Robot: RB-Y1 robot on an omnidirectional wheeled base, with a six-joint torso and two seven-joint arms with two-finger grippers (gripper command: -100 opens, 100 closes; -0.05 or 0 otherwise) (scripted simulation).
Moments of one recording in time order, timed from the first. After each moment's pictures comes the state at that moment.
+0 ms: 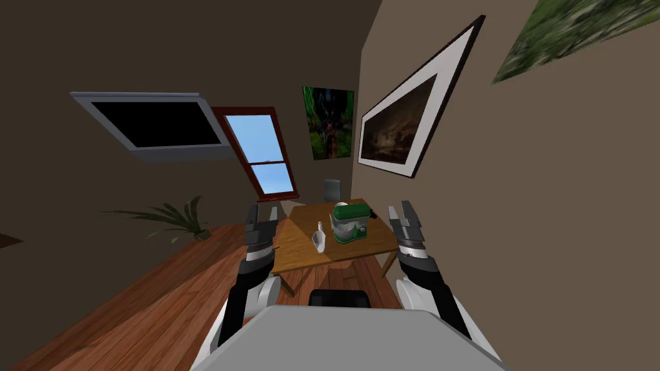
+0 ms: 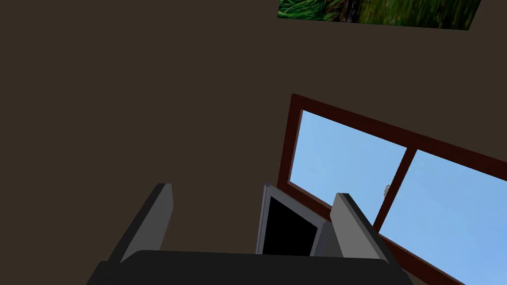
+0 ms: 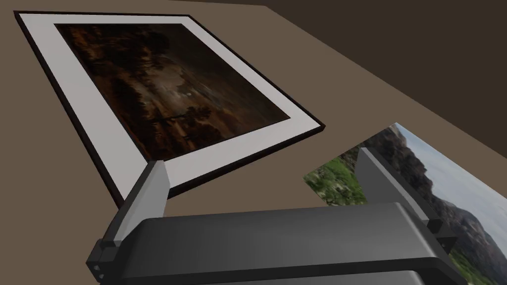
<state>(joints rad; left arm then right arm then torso) 0.53 0.03 0.02 -2.25 0.08 -0.61 0.00 0.53 -0.03 0.05 -2.23 0.01 -0.54 0.11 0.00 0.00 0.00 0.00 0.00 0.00</state>
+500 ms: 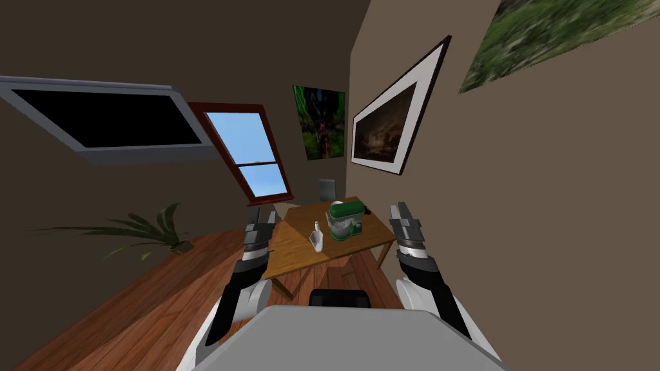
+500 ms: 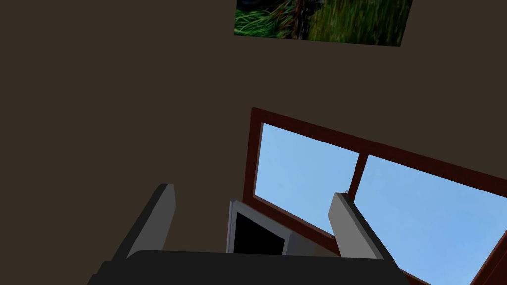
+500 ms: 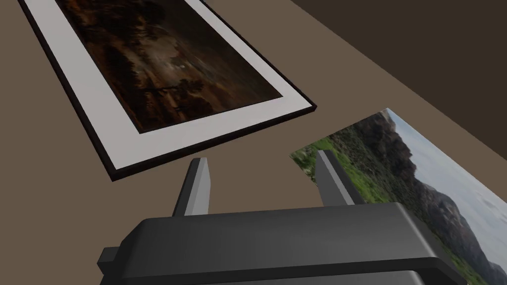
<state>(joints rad) 0.53 0.11 0.09 -2.19 0.13 -0.53 0.04 0.53 -0.03 0.05 -2.23 0.01 -0.54 0.11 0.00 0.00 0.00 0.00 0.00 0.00</state>
